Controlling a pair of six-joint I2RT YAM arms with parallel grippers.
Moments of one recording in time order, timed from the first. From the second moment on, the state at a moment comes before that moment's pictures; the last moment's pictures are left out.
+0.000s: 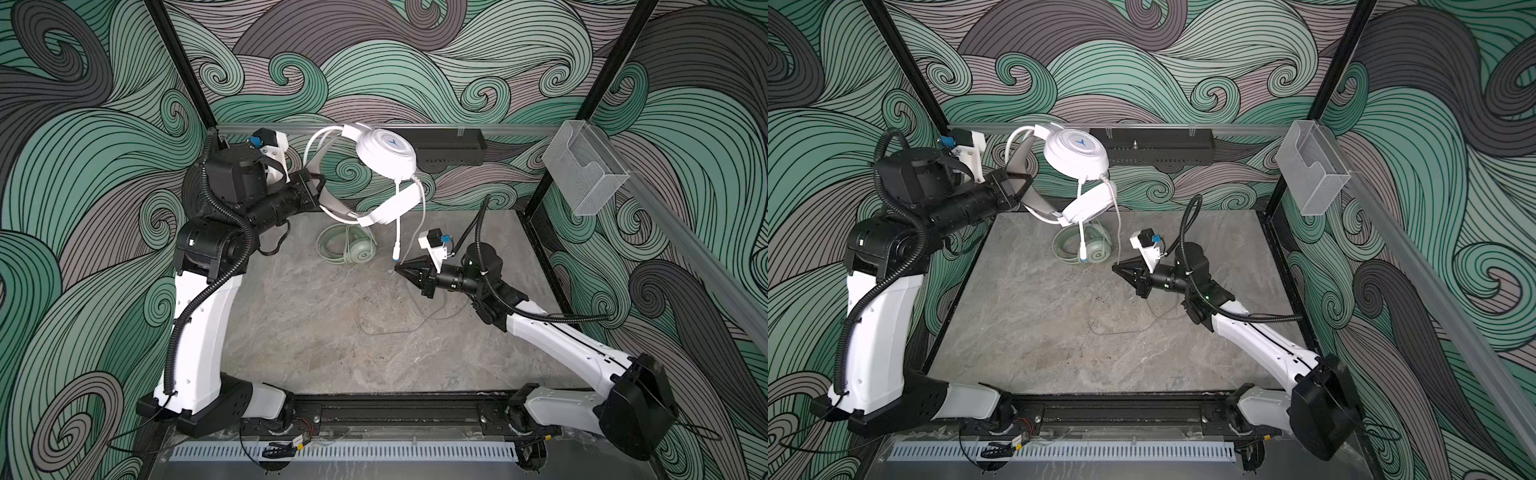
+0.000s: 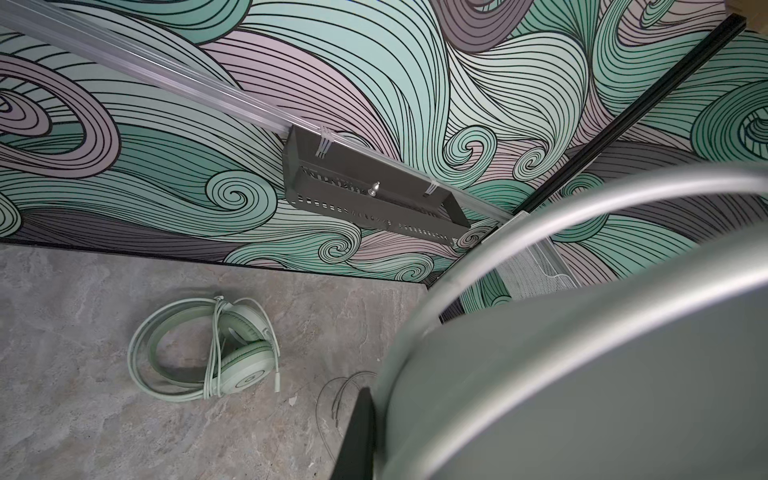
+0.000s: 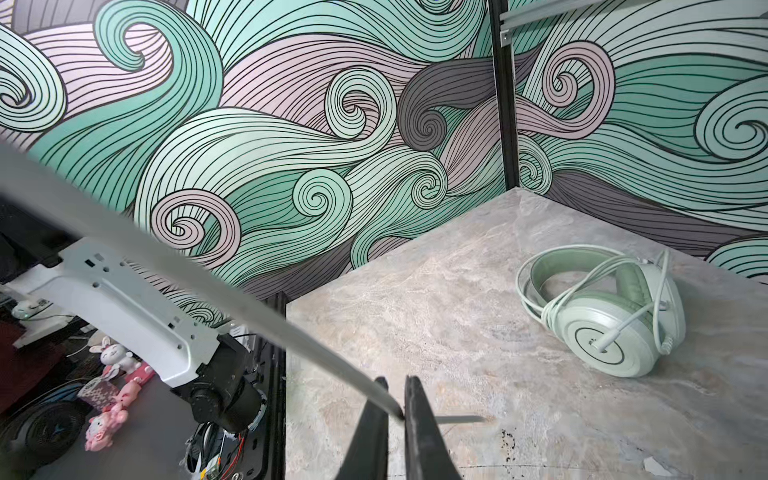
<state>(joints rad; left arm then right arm) -0.28 1.39 2.14 -0.99 0.17 -0.53 0.62 1.24 0.90 0.23 -0.66 0.18</state>
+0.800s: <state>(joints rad) -0.24 1.22 1.65 -0.93 0.00 -0.48 0.63 0.95 1.16 -0.69 -0.03 -0.34</state>
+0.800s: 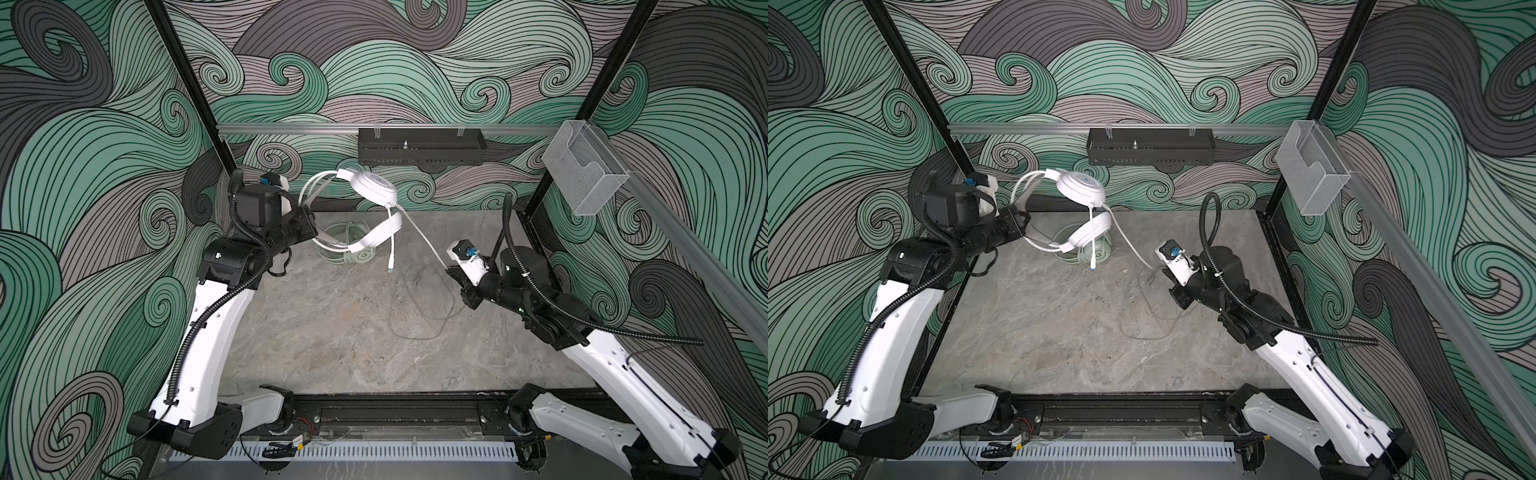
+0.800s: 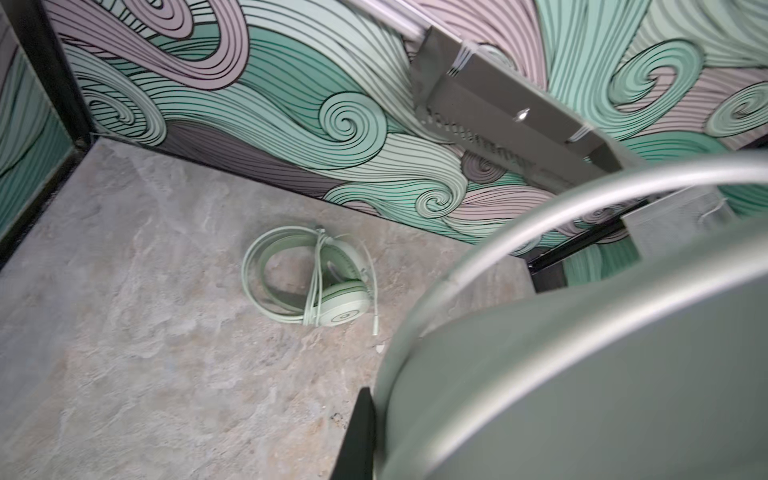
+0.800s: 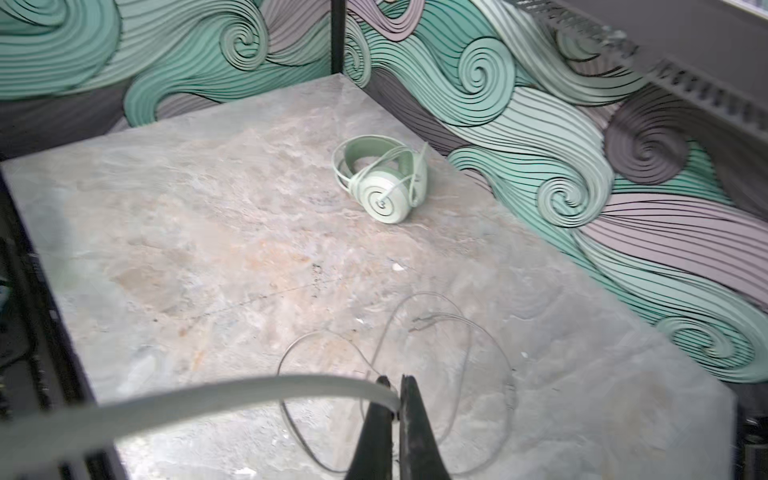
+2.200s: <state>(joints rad) -0.68 1.15 1.34 -0.88 -0.05 0.01 0.93 1.42 1.74 -0.97 0.37 -0.62</state>
